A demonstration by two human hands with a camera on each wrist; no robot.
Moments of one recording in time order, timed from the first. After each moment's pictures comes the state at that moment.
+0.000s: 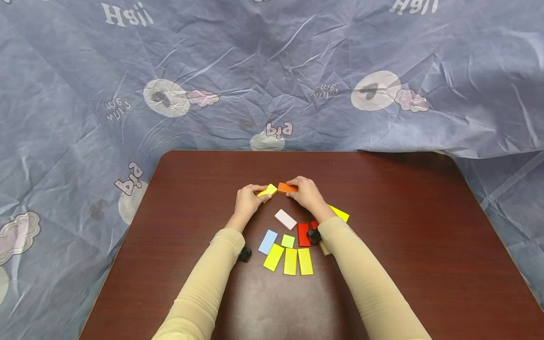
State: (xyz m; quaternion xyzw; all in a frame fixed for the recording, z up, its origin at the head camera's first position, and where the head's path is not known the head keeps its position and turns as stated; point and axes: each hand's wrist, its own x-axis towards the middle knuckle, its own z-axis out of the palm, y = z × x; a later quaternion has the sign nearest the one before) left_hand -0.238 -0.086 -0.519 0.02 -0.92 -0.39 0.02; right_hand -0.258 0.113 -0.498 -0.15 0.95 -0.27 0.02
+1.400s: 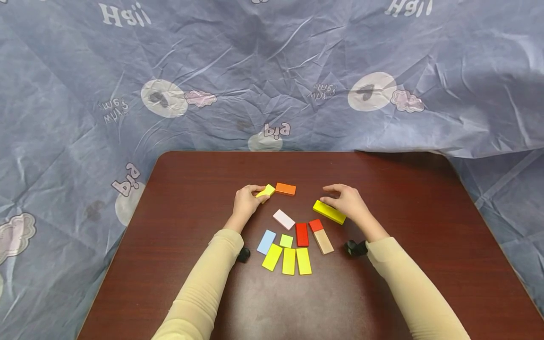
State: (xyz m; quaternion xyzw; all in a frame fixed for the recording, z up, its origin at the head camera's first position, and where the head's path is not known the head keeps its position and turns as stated) left_hand -0.236 -0.086 -0.521 0.01 -0.92 -0.40 0.01; right_hand -0.209 0.210 -0.466 -0.06 0.95 -0.31 0.07
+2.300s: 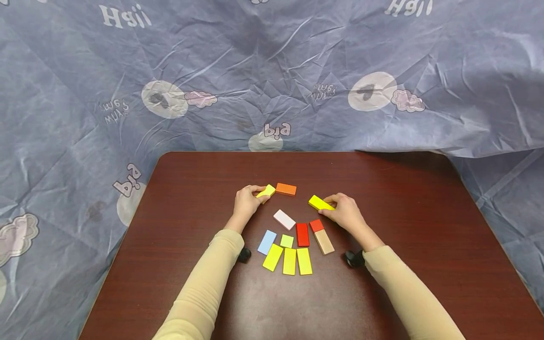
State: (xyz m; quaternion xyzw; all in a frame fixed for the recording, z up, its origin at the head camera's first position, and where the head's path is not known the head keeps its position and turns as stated) left_hand -0.236 -0.085 -0.520 0.02 -0.92 -0.40 0.01; right_hand -0.193 0.204 -0.495 -0.05 0.96 -0.28 0.02
